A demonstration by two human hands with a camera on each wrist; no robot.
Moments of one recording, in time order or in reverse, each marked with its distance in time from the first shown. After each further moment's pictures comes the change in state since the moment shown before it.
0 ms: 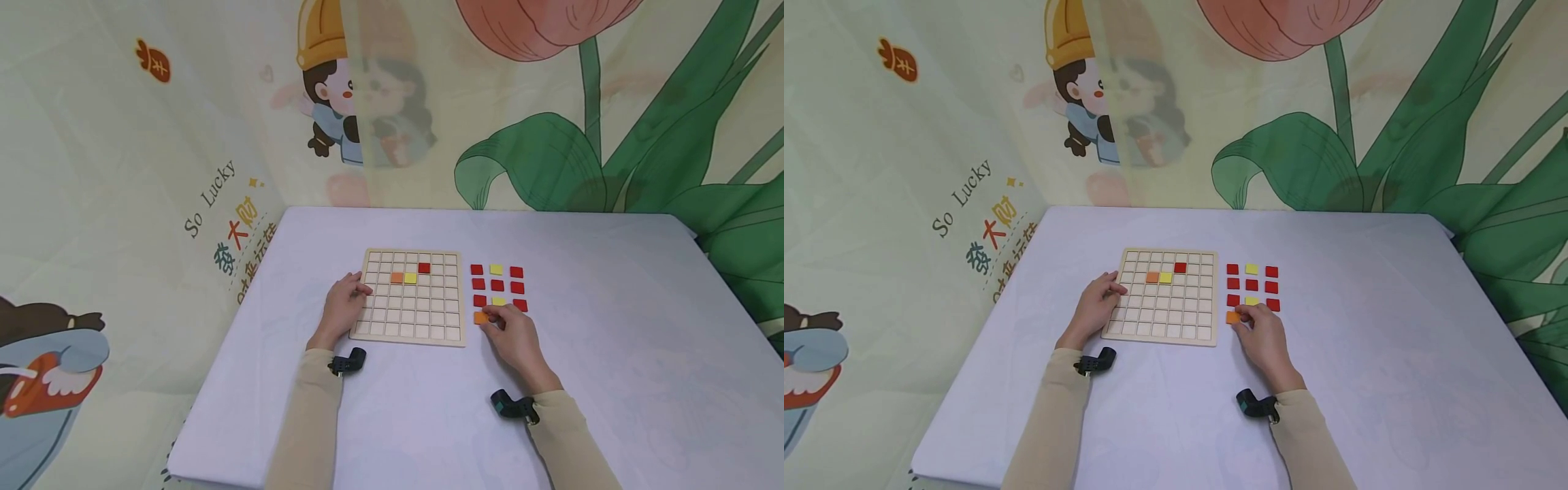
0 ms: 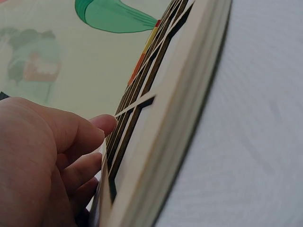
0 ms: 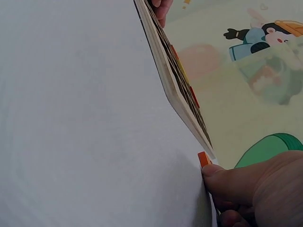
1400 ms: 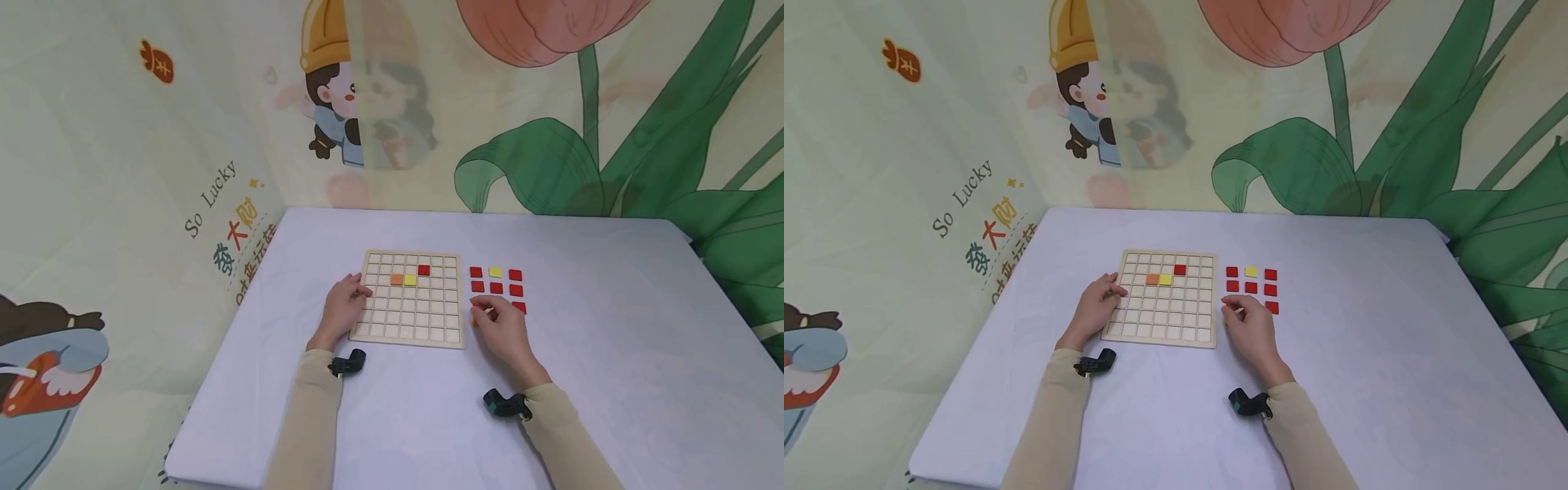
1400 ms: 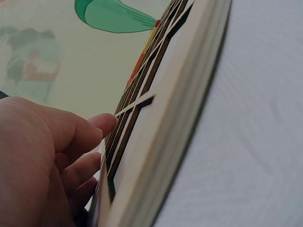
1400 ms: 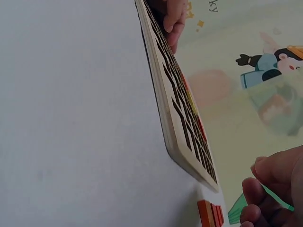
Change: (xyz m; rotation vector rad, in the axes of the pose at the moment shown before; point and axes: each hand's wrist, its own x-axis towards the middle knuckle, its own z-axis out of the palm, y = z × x) left_hand 0.000 -0.001 -0.001 0.001 -0.016 0.006; right_hand 0.011 -0.022 0.003 0.172 0.062 -0.023
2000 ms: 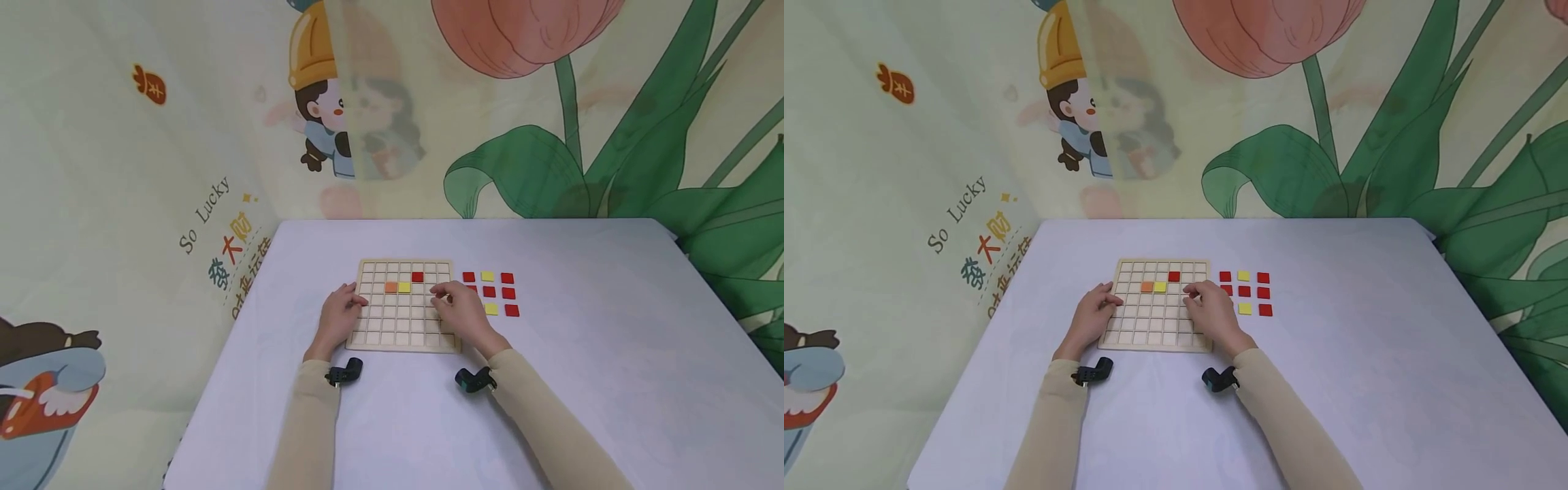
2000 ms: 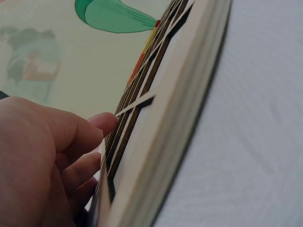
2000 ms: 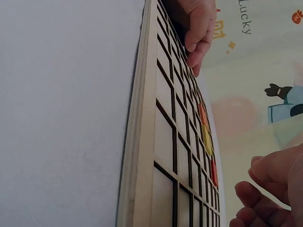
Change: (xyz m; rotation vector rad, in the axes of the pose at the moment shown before) left_hand 0.000 0.001 -0.001 -0.003 0.011 0.014; right_hand 0.039 -0.036 0.034 -0.064 -0.157 -0.073
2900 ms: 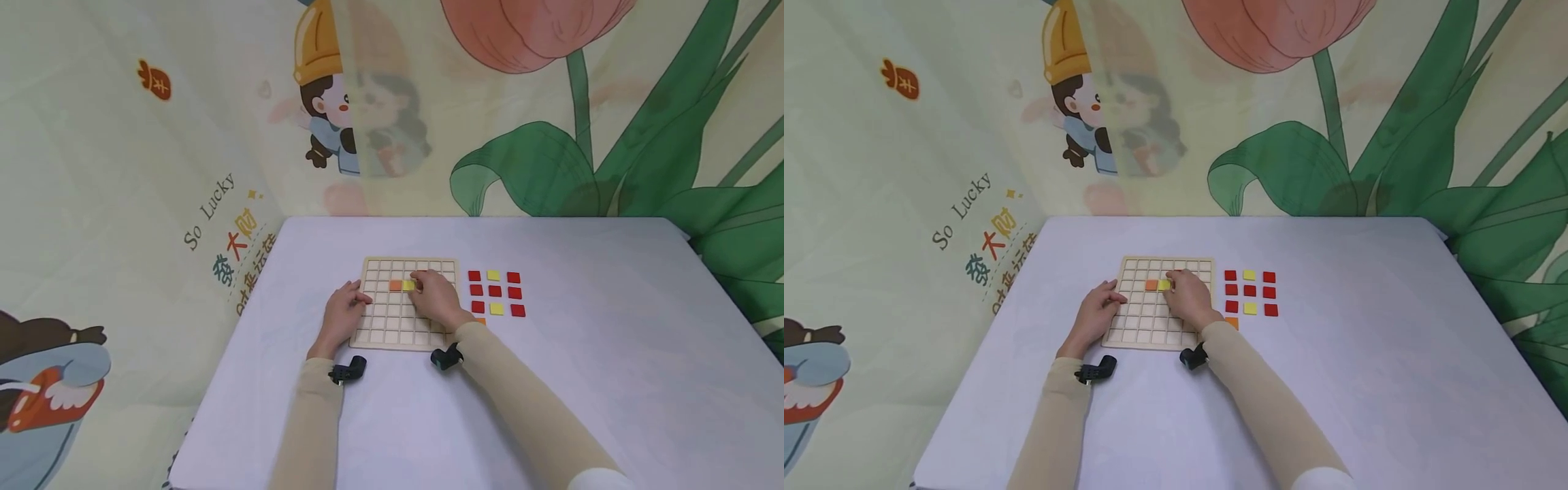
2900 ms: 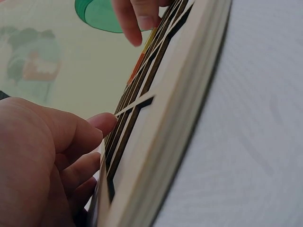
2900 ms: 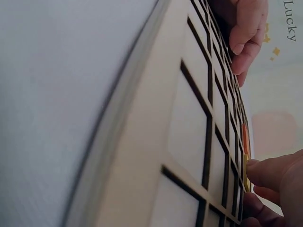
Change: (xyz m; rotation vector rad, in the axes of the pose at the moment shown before) left_hand 0.001 -0.001 0.002 -0.030 0.013 -0.006; right_hand 0.047 -0.021 0.040 -0.174 -0.126 -0.041
